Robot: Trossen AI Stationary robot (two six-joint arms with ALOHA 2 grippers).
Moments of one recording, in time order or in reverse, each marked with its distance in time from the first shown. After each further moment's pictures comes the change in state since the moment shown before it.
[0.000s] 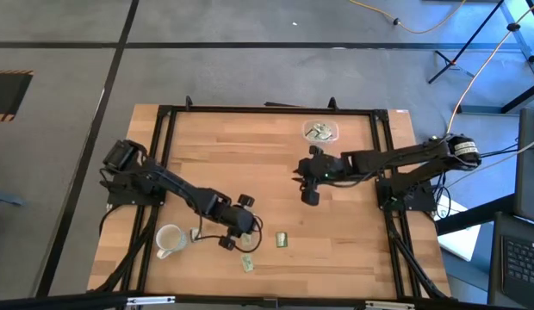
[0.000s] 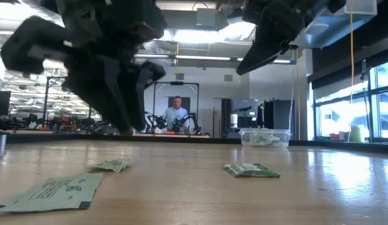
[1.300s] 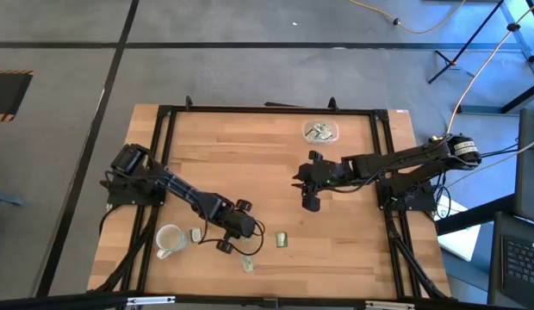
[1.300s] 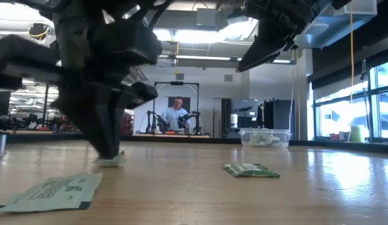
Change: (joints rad) left arm -0.009 0.078 0.012 -0.043 0.070 -0.057; right arm 0.055 0.001 0.000 0.009 0.000 0.041
